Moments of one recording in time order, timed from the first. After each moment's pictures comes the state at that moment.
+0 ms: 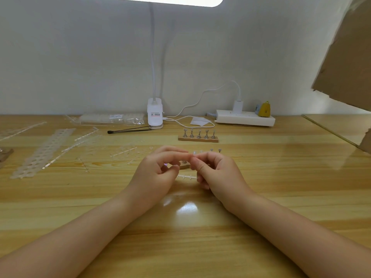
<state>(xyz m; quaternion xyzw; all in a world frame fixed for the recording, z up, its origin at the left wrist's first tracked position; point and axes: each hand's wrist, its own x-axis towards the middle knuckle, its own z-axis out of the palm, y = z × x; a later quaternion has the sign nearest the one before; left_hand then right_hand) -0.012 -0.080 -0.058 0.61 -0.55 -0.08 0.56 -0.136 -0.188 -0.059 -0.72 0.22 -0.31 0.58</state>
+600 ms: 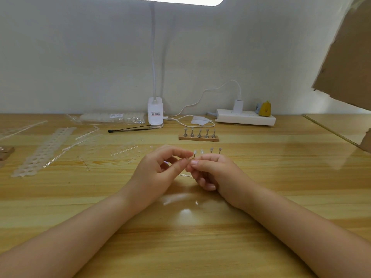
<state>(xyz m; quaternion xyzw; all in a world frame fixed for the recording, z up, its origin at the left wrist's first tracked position) -0.010 -0.078 -0.055 0.62 -0.55 -0.10 0.55 -0.140 -0.196 -0.046 -0.70 0.15 -0.16 0.68</state>
